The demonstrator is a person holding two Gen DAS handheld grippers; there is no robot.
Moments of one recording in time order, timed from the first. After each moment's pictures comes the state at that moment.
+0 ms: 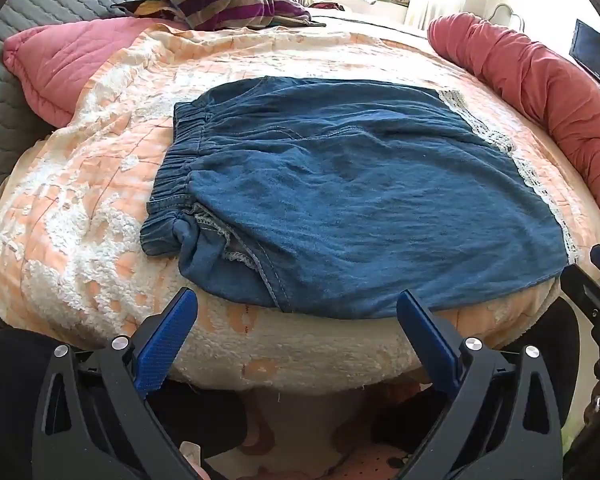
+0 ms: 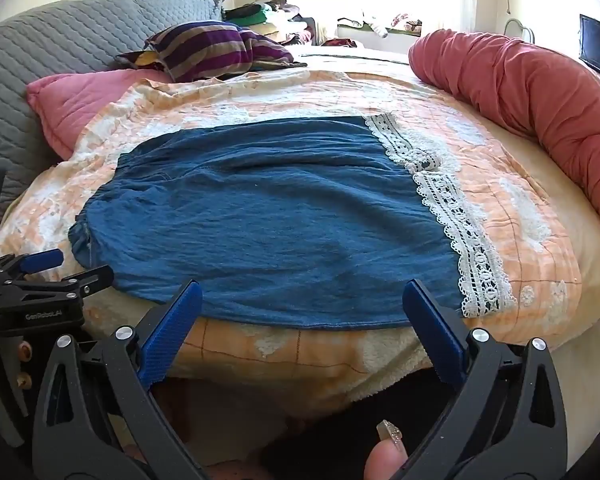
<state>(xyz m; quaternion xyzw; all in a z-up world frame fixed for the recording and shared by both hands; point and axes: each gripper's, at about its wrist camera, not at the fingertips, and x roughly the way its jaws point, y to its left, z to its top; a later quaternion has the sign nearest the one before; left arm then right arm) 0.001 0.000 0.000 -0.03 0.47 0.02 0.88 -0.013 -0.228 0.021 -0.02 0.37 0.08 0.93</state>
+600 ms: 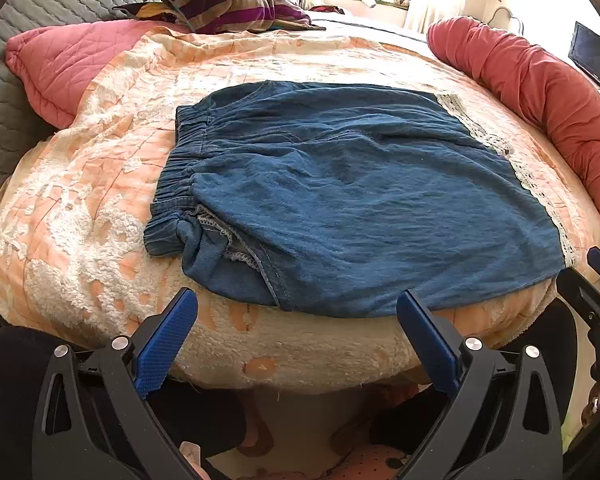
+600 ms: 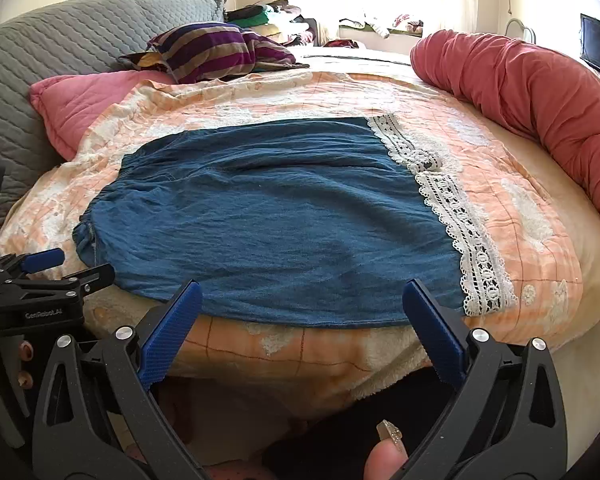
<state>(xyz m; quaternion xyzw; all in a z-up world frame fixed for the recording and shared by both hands) -0.004 -0.003 0.009 -0.03 0.46 0.01 0.89 -0.017 -0.227 0.022 -0.01 0.36 0.08 0.93</state>
